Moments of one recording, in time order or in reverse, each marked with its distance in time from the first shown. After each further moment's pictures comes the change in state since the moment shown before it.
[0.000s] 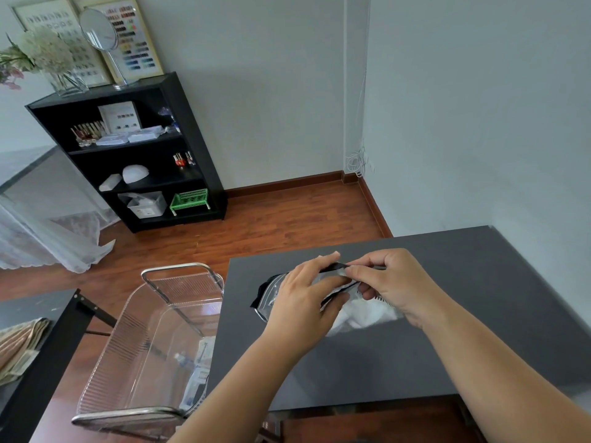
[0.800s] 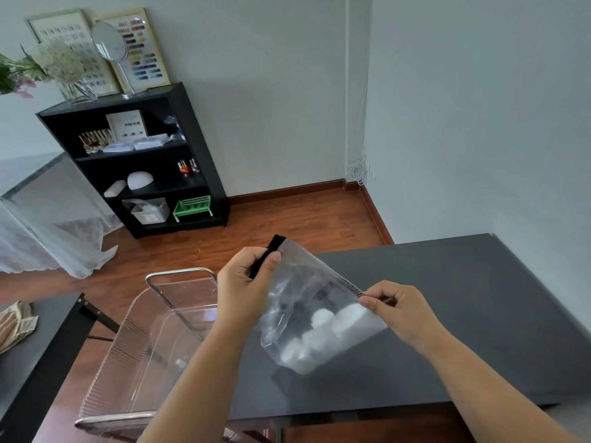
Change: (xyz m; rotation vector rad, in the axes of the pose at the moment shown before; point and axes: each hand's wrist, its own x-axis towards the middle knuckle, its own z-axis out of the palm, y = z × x) left_hand 0.002 -0.049 -0.056 -0.397 0.343 -0.450; right_hand -0.001 0.077 -0.011 -0.152 0.051 -0.122
